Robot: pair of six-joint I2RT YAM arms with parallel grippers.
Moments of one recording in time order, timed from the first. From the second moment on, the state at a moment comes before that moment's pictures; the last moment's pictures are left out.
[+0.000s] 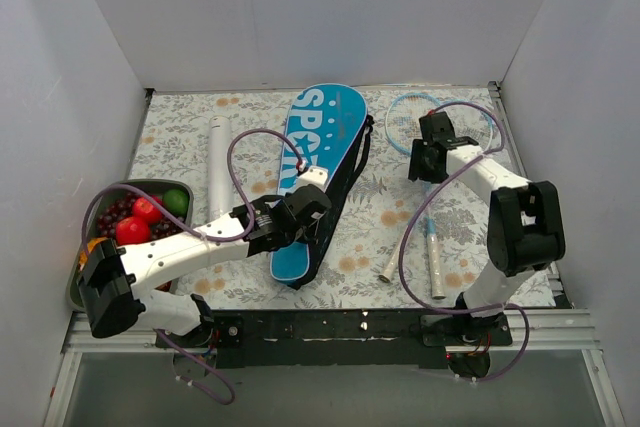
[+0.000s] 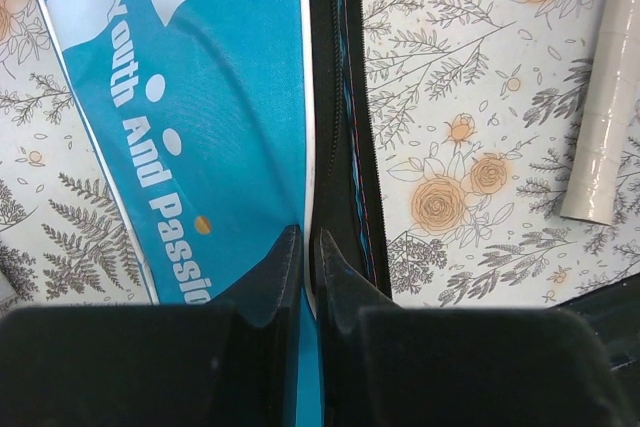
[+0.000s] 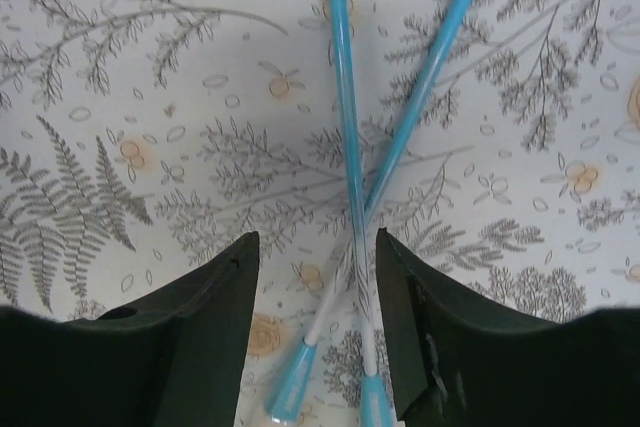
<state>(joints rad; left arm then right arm) -1.05 1.32 1.02 -0.61 -0.42 -0.57 0.24 1.65 1.11 -0.52 0.17 0.33</state>
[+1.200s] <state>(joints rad) -0.93 1.26 0.96 -0.51 -0.30 -0.51 0.21 1.66 1.13 -0.54 0.16 0.34</state>
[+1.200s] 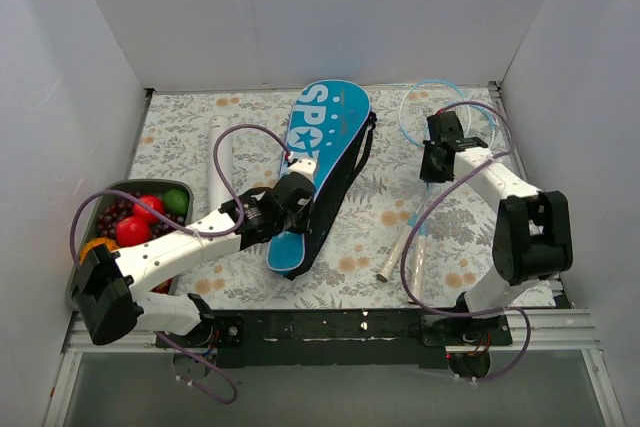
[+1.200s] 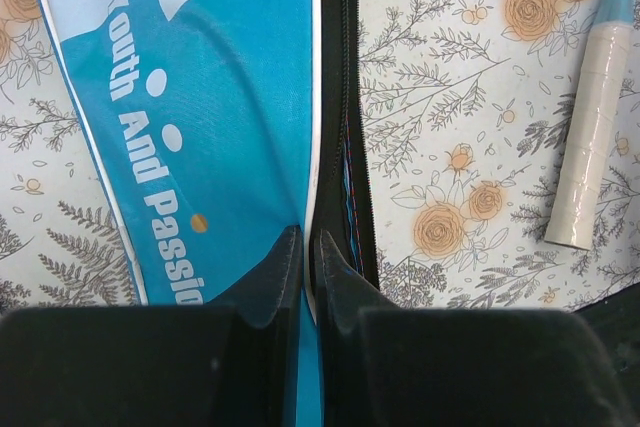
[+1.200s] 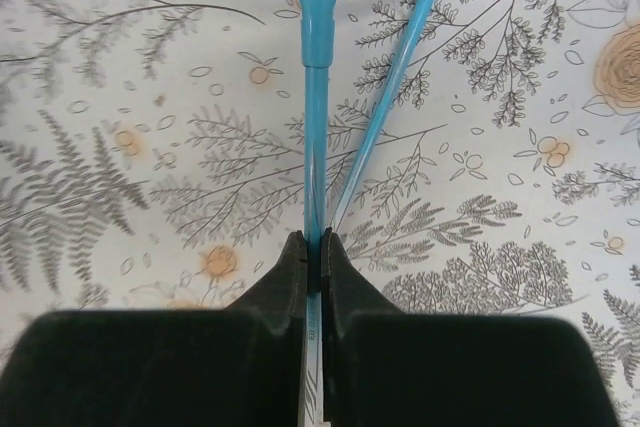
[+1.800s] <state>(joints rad) -0.93 1.37 1.10 -0.54 -0.31 -0.56 0.46 1.16 0.93 -0.75 0.09 0.47</state>
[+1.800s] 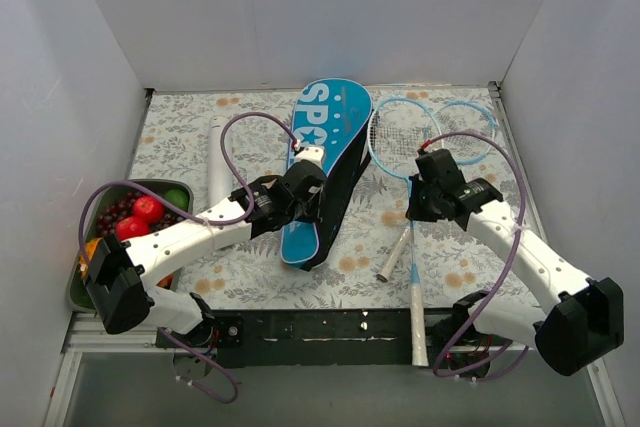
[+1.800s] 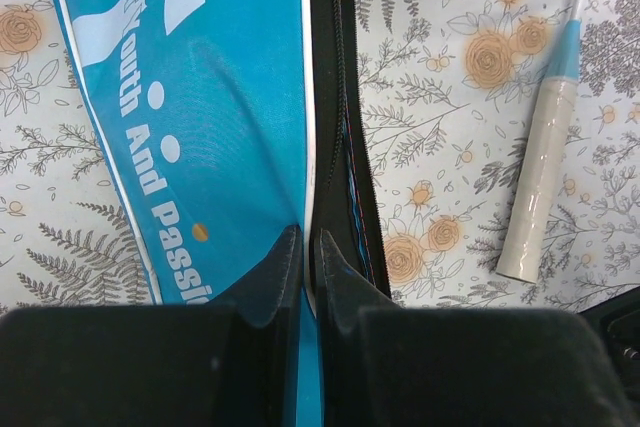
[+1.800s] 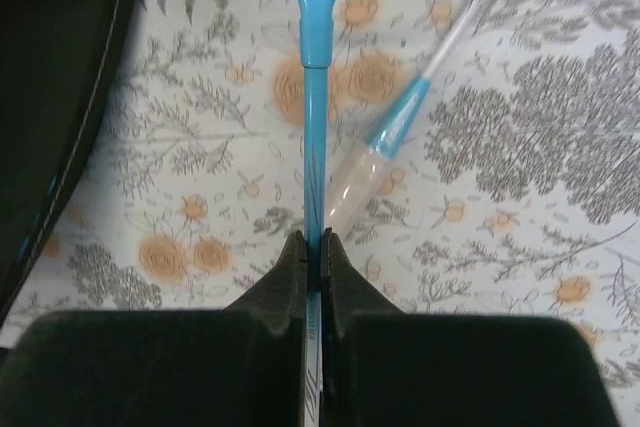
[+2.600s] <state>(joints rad) -0.93 1.37 1.14 -0.56 -0.34 -0.58 0.81 1.13 0.78 -0.81 0.10 0.69</state>
